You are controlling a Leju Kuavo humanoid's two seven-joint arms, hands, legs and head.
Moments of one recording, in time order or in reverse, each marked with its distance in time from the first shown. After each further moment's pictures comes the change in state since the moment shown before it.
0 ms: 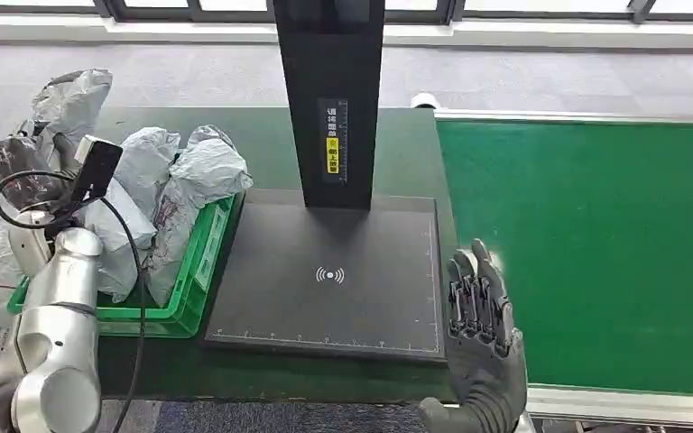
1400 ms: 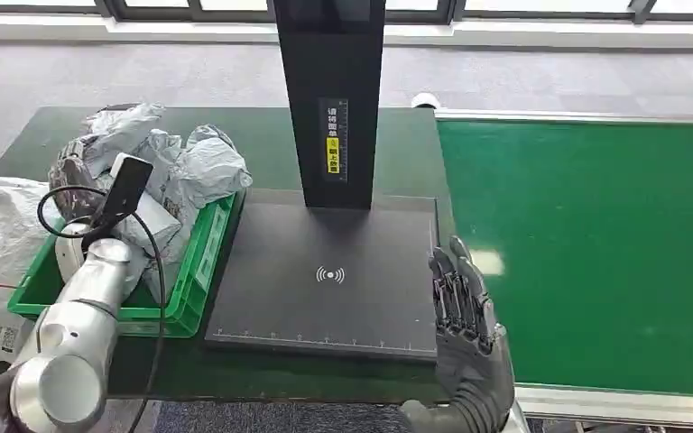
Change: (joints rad) left arm -0.020 -0.037 0.016 0.229 0.173 -0.004 -0.139; right arm -0.011 0.039 -0.009 0.004 0.055 0.067 0.000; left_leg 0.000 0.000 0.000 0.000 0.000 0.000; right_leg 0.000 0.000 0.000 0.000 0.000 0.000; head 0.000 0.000
